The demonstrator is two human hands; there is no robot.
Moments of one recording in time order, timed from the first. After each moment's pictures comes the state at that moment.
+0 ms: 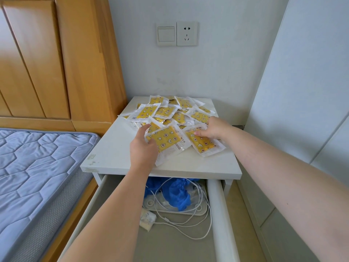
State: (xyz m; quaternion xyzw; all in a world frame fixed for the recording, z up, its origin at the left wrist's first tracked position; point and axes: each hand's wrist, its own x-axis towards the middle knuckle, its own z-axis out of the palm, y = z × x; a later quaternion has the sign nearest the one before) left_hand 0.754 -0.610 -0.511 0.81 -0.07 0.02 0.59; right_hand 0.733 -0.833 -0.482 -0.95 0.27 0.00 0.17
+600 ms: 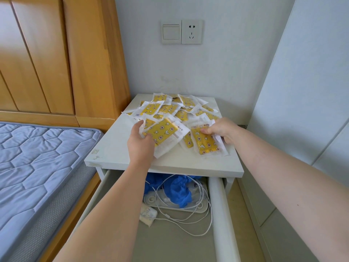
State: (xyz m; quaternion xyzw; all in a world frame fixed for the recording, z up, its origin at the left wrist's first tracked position) left_hand 0.763 -0.604 -0.514 0.75 -0.01 0.02 0.66; right_hand 0.723 -0.831 -0.487 -0.79 0.32 -0.07 0.52
